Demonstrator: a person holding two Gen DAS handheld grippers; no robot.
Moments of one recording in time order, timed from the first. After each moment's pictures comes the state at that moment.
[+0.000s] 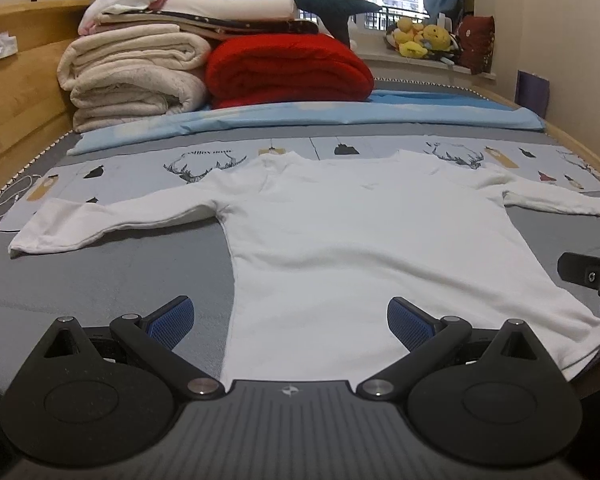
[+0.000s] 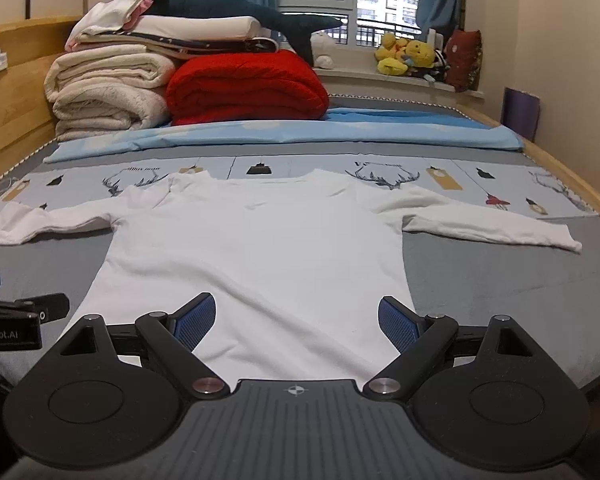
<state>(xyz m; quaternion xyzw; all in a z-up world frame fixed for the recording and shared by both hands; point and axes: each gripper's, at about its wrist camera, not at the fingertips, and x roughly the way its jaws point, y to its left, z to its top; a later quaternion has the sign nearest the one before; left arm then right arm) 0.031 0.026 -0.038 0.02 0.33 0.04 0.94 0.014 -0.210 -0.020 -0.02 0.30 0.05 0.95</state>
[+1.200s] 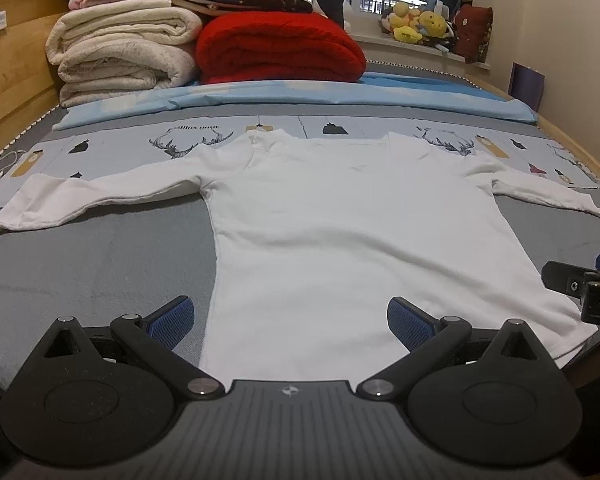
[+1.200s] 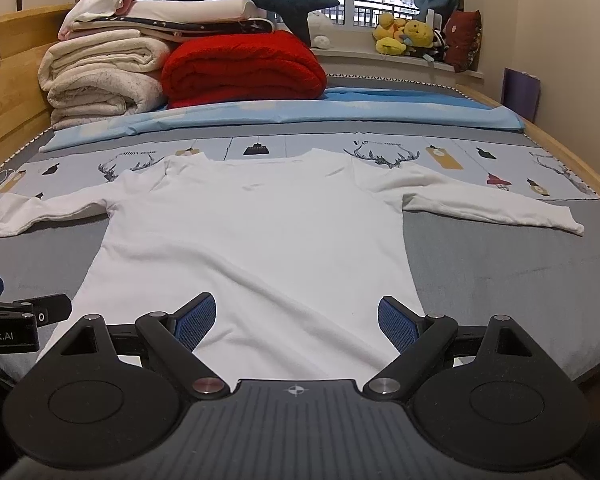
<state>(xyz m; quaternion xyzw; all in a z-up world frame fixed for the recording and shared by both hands) 0.040 0.030 -0.045 -0.01 0.36 0.03 0.93 0.022 -0.207 -0.026 -0.03 0.33 0.05 0.94</state>
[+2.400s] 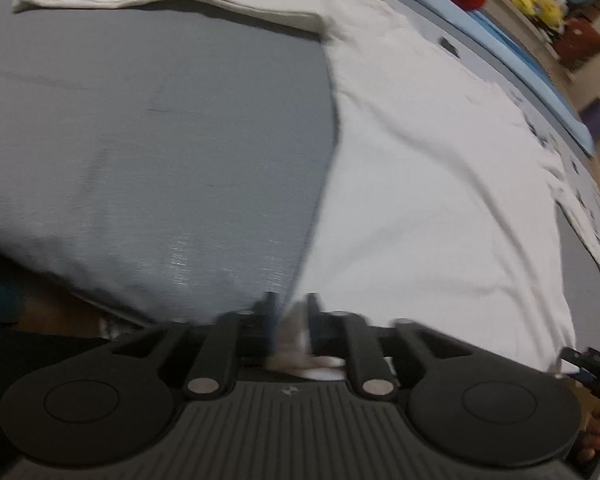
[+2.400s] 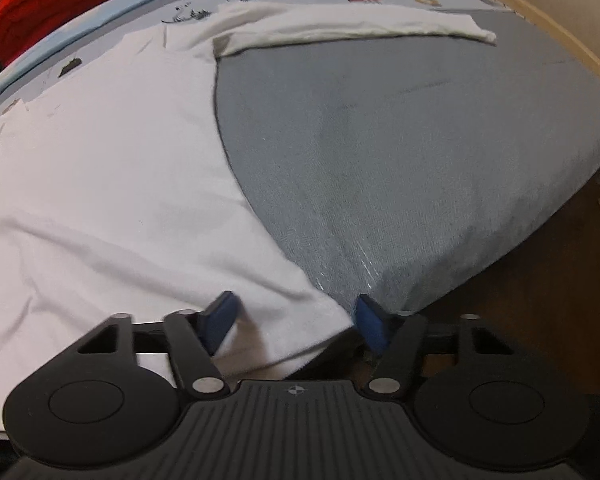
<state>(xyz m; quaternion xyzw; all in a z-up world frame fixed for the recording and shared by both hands) 0.053 0.171 -0.112 -0.21 0.55 0.05 0.81 0.080 -0.346 -0.118 0.10 0.52 -0.13 0.84</state>
